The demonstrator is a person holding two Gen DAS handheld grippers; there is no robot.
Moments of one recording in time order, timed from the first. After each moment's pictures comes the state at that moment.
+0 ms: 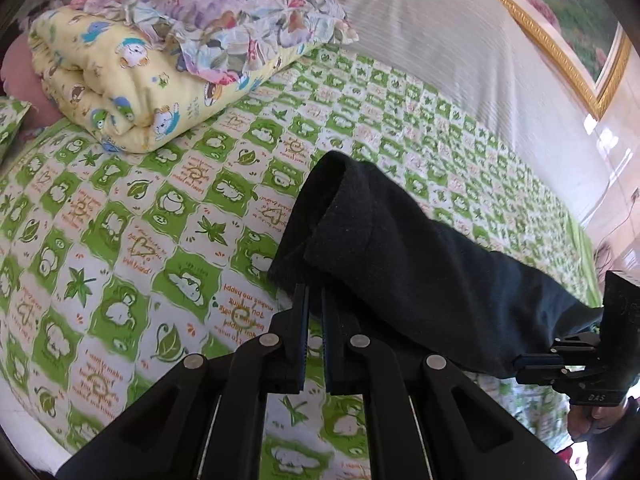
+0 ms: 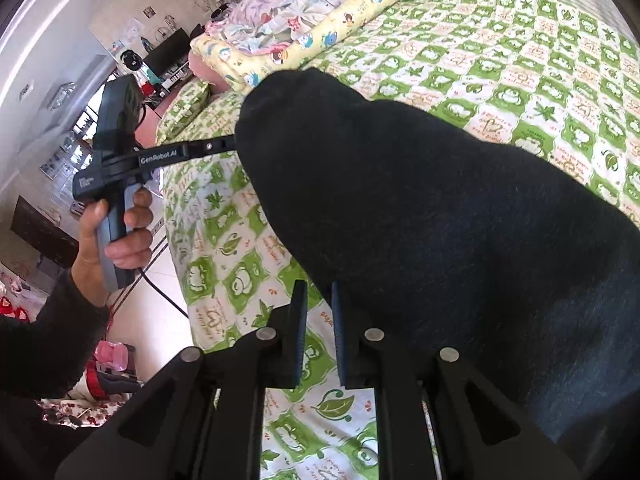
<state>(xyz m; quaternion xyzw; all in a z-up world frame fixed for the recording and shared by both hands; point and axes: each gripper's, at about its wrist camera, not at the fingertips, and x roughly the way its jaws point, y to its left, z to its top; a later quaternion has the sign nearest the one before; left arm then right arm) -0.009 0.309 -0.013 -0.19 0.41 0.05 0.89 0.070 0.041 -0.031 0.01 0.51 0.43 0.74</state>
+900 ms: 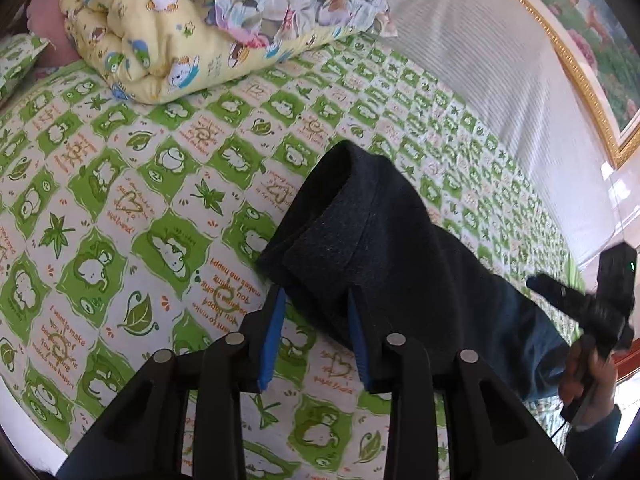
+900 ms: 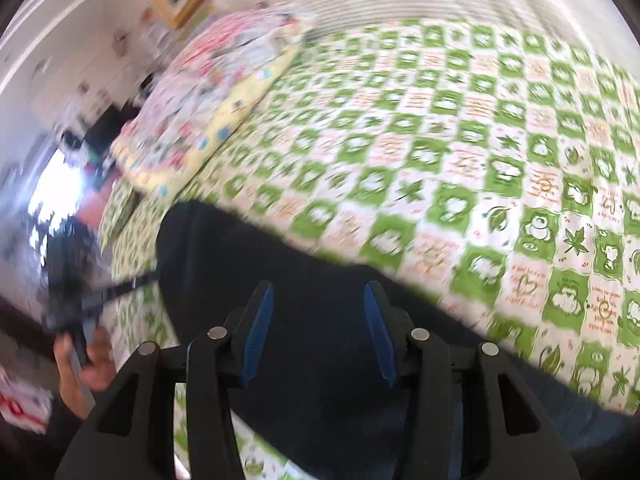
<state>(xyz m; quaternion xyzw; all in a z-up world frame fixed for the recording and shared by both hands) 0.008 0.315 -0.035 -0.27 0.42 0.07 0.86 0.169 -0.019 -0.010 0.09 0.49 0.30 0.81</state>
